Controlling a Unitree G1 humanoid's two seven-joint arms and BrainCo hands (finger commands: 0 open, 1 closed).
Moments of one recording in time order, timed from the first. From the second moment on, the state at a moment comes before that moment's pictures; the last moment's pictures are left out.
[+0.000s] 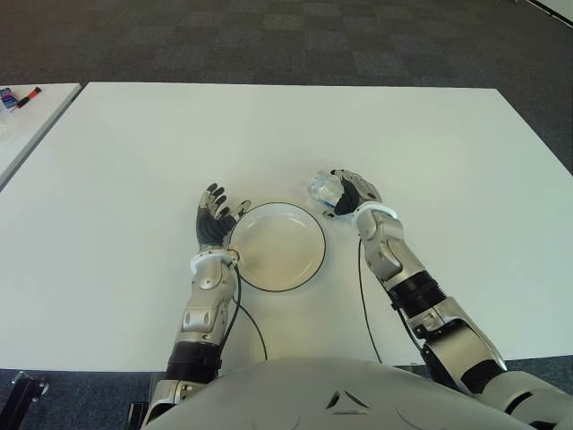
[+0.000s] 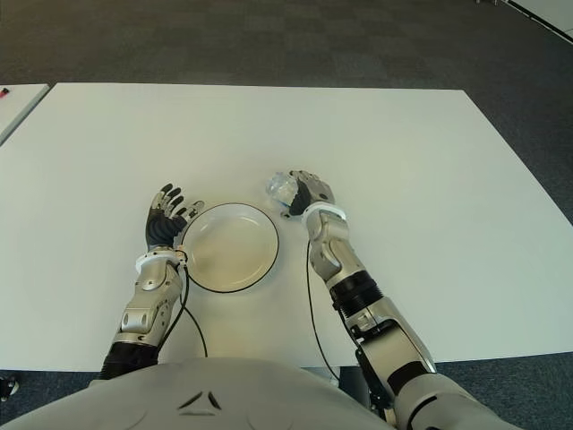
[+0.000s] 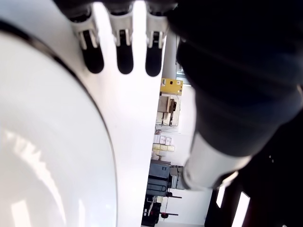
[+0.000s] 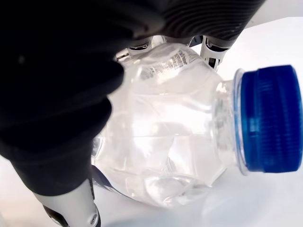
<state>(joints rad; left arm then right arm) 0.13 -0.06 -0.06 0.09 -0.11 -0.01 0.33 -0.35 -0.24 0.45 0.25 -0.78 0.46 0.11</state>
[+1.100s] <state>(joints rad) 0.13 -0.06 -0.06 0.08 -0.11 0.00 0.34 -0.42 -0.23 0.48 0.35 -0.79 0.44 0.08</state>
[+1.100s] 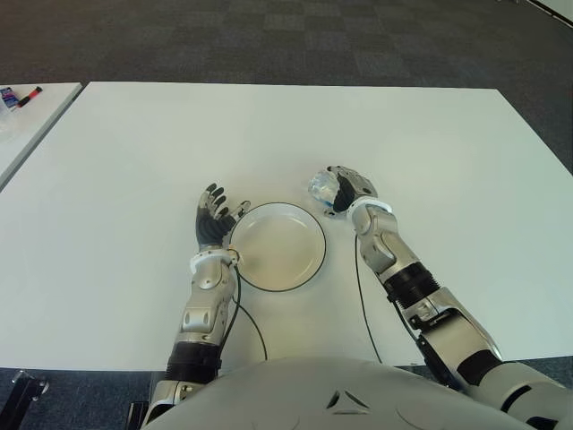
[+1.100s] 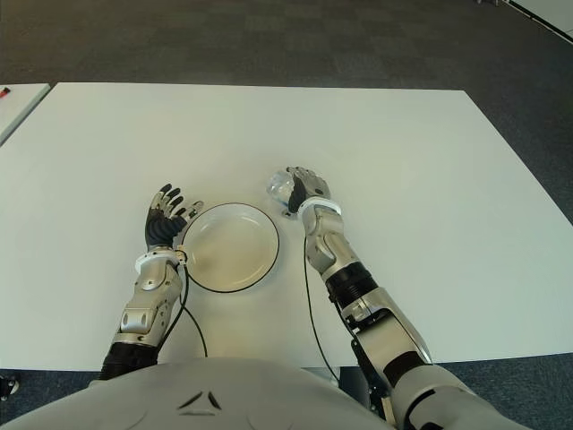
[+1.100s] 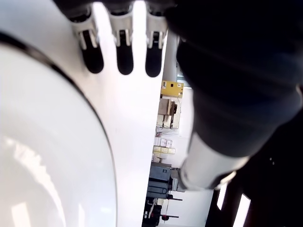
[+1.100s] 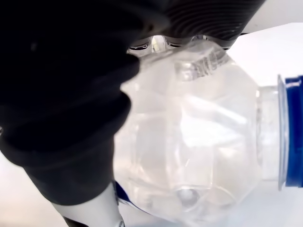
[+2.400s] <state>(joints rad) 0.15 -0.06 -0.06 0.07 -0.11 0.00 0.34 -0.54 -0.19 0.55 0.59 -0.79 0.32 -0.02</state>
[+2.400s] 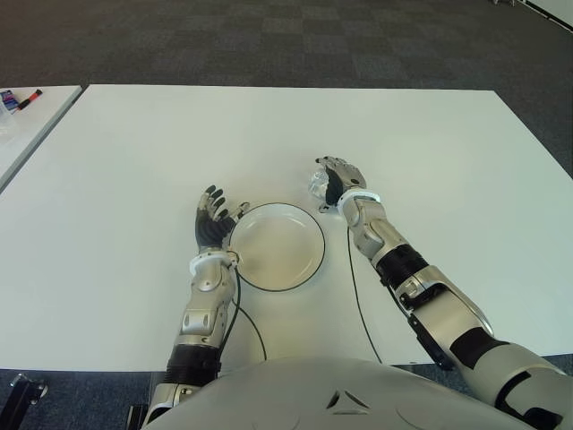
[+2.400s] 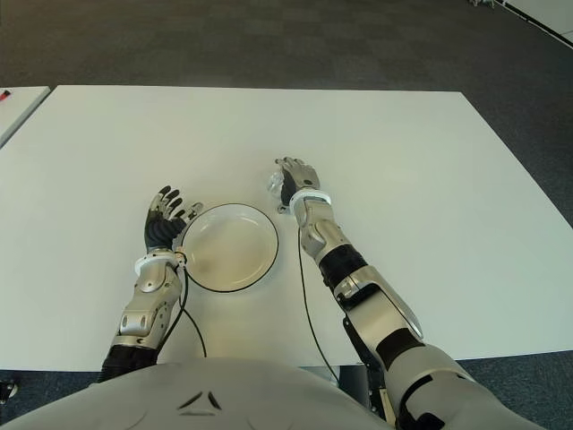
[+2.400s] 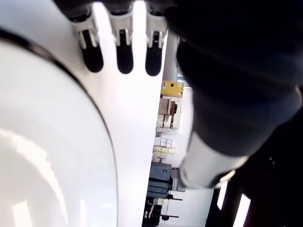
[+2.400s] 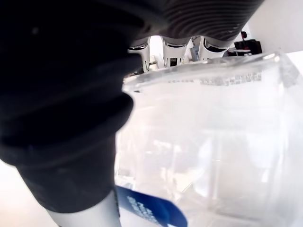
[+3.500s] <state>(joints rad) 0.15 -0.06 -0.06 0.05 -0.11 0.01 0.34 -0.52 -0.18 0.53 0.57 -0.78 0.36 -0.04</state>
